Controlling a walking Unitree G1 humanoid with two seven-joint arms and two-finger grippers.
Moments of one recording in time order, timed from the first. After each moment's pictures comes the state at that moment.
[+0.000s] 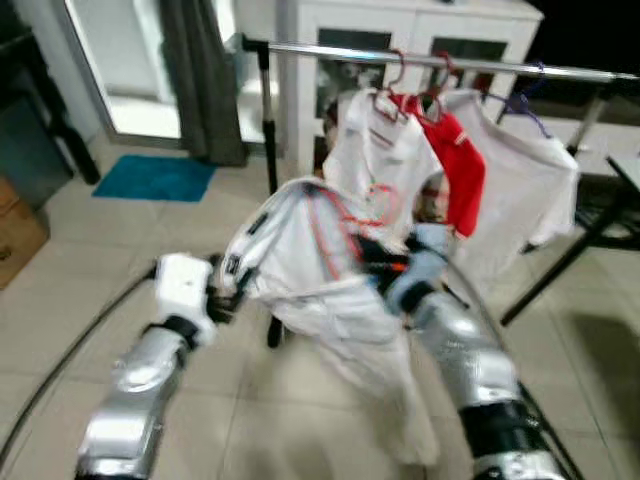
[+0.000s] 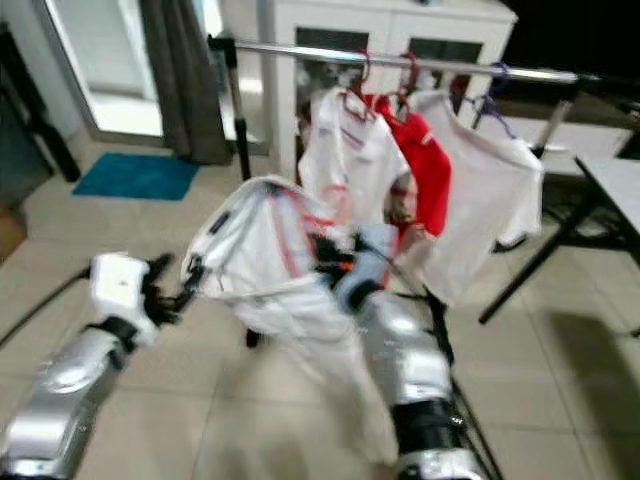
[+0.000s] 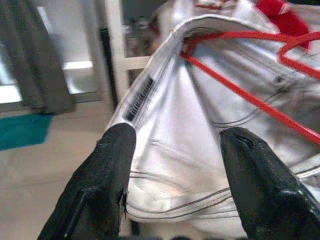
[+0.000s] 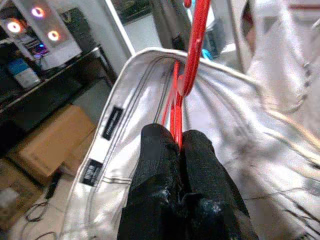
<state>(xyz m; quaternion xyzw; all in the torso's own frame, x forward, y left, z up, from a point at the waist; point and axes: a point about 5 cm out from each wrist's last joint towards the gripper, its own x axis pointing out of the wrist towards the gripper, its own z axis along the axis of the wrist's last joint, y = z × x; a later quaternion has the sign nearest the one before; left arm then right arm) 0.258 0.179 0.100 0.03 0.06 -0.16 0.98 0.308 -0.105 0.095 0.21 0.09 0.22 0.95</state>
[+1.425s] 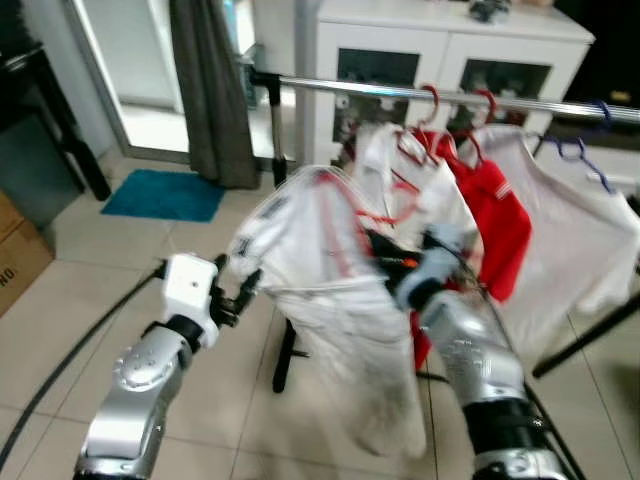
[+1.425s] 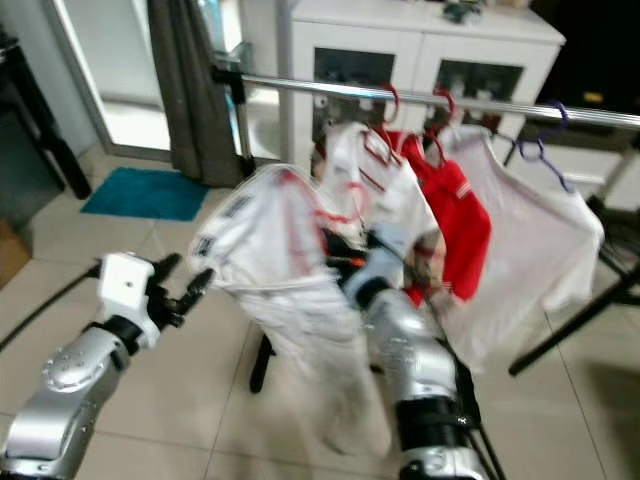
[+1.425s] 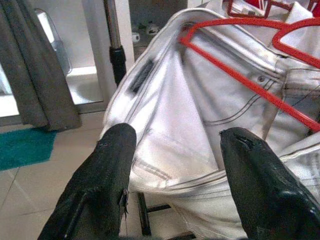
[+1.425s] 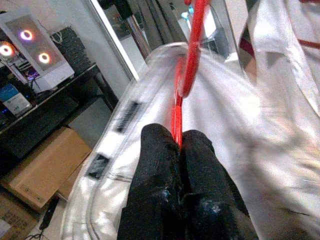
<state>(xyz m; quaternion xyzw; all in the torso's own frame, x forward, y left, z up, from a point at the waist) 0.257 0.178 0.100 0.05 0.06 -0.18 0.98 0.310 -0.110 0.096 0.24 0.08 0.20 0.95</state>
